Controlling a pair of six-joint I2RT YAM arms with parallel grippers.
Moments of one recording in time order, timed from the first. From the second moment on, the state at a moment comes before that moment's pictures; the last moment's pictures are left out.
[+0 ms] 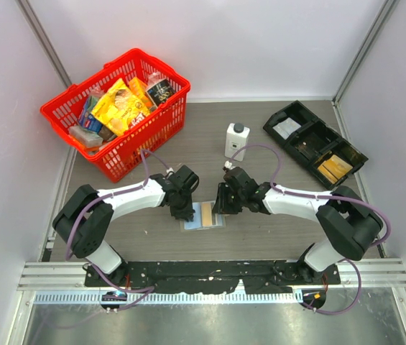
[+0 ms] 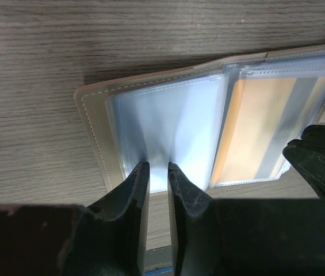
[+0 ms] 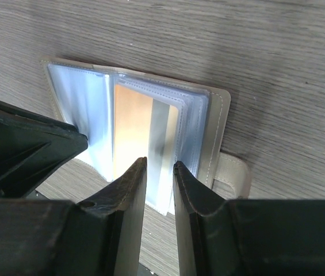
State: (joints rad) left arm -0.77 1.59 0.89 -0.55 0.03 -0.86; right arm 0.79 1.53 0.75 -0.12 -0.13 0.76
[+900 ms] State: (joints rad) left arm -0.77 1.46 0.83 -0.53 -0.02 -0.91; right arm 0.85 1.54 0.83 -0.04 -0.28 0.76
